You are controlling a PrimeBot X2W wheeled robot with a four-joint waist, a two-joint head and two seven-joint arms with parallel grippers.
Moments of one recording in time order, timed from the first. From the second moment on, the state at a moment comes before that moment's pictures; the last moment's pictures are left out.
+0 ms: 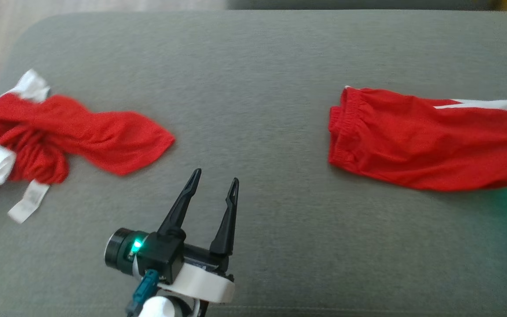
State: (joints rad) left arm -0.01 0.05 -0.45 -0.04 -0.08 0.11 -0.25; right arm -0.73 -0.58 0.61 1.17 0.73 0.13 -0.02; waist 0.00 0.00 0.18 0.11
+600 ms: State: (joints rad) left arm 0.00 0.05 -0.47 -0.02 -0.08 0.11 -0.25; right arm -0.81 -0.47 0.72 0.90 0.70 0.13 0.11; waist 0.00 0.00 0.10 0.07
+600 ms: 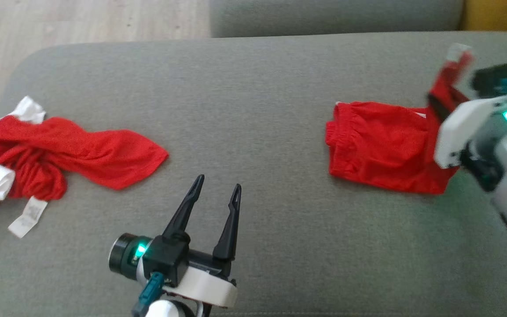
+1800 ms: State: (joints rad) left arm 0.05 0.05 -0.47 -0.01 -0.10 0.12 -0.25; right arm -0.39 -0.52 0.50 0.54 0.72 0.13 0.09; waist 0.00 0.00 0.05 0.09
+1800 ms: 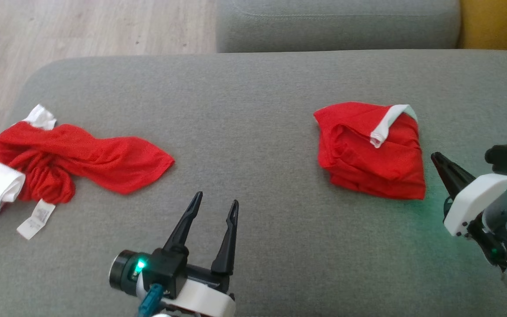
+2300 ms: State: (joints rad) left arm 0.03 0.05 -0.49 -0.01 -0.11 0.11 -0.25; right arm -0.46 -0.46 0.48 0.68 0.68 0.13 0.14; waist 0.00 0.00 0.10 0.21
